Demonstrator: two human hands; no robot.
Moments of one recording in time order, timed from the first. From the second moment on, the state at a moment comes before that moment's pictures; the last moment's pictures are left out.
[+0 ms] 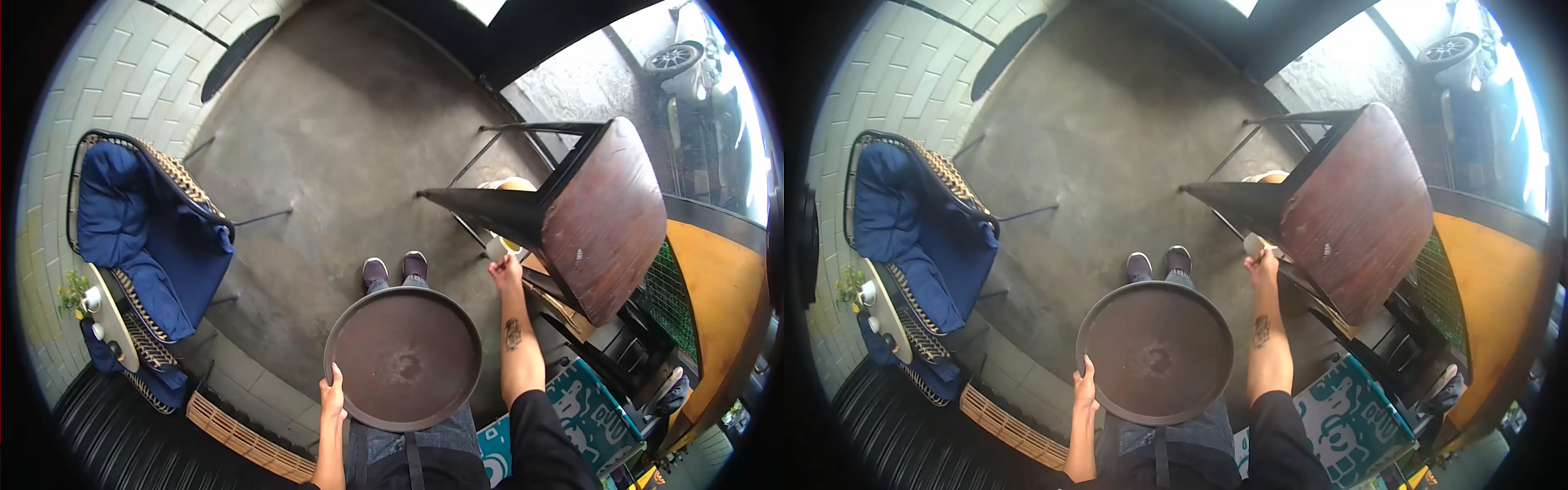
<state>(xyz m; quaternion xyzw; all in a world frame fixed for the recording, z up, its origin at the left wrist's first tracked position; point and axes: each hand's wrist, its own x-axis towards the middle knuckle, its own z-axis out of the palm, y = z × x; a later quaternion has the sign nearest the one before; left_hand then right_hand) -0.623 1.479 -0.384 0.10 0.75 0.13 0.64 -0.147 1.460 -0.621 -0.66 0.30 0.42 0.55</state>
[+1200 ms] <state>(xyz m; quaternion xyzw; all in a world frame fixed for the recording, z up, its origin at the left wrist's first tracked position) -0.615 1.453 -0.388 0.15 0.77 0.04 0.62 -0.069 1.475 -0.629 -0.81 0.27 0.19 0.48</state>
